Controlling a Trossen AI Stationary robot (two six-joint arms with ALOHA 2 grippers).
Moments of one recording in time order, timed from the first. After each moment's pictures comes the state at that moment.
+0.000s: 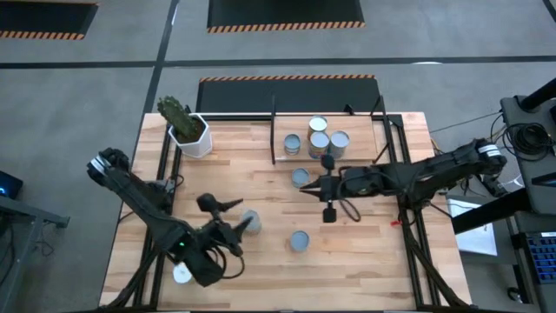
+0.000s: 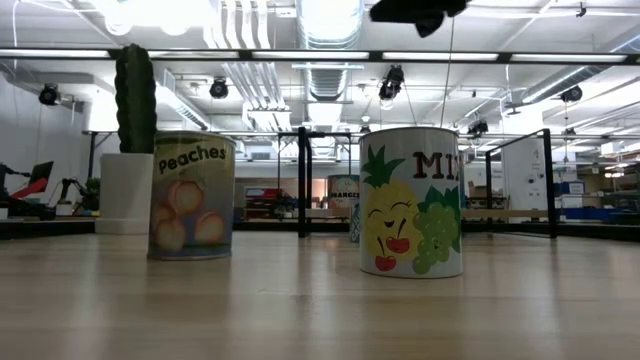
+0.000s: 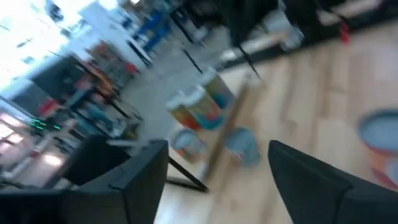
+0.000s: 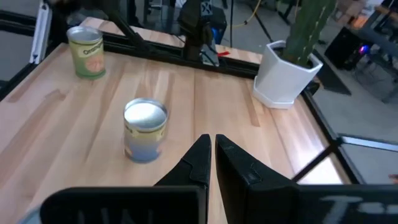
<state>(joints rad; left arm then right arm) -0.75 1.52 1.22 -0.74 -1.32 -0.45 0.19 1.26 0.94 -0.04 0.23 -0.13</state>
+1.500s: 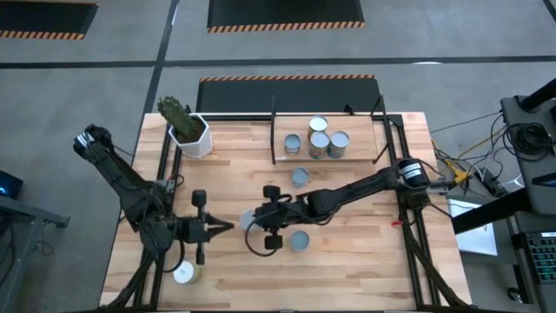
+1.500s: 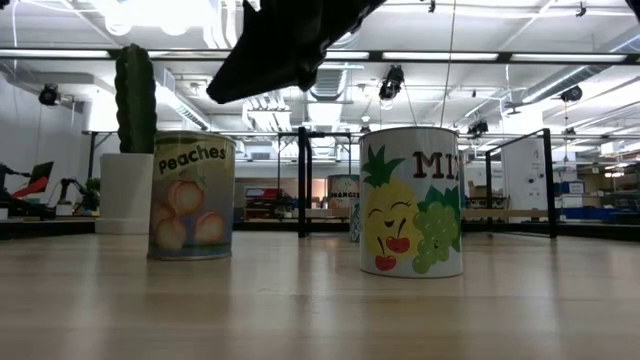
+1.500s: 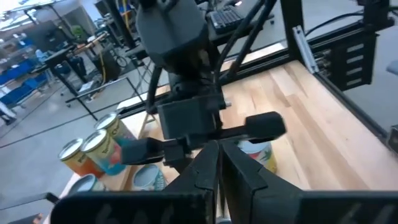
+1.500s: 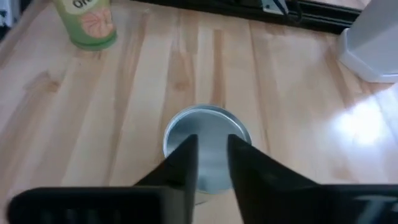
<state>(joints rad) -0.82 1.08 0.82 -0.12 -0.89 0.04 0.24 2.00 1.55 -0.18 0.21 0.01</state>
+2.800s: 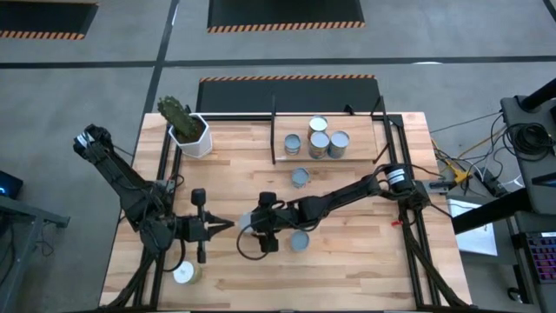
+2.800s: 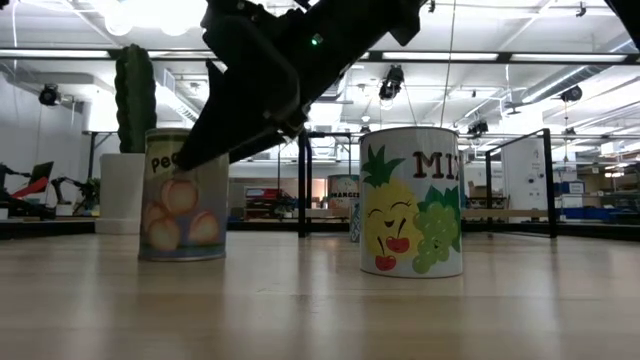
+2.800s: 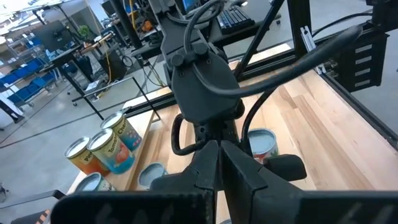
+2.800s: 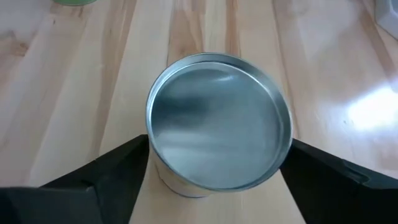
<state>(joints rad) -0.82 1.08 0.82 -0.11 -0.91 0.05 0.23 2.13 1.58 -0.16 0.20 0.02</state>
